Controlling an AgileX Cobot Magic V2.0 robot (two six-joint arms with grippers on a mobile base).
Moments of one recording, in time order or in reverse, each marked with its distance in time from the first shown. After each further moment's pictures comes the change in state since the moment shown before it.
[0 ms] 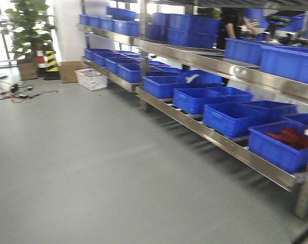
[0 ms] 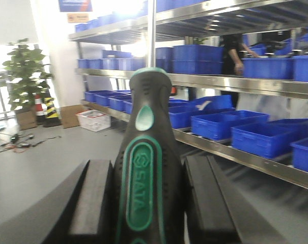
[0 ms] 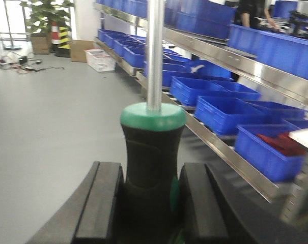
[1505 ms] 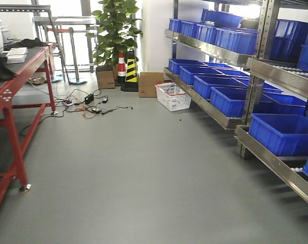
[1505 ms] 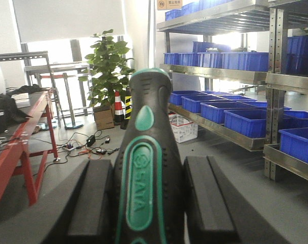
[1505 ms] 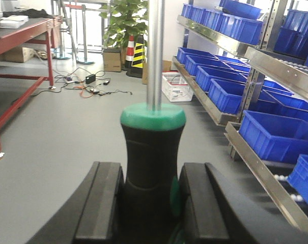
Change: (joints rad) left arm 0.000 0.000 0.000 0.000 0.000 0.000; right arm 0.000 0.000 0.000 0.000 0.000 0.000
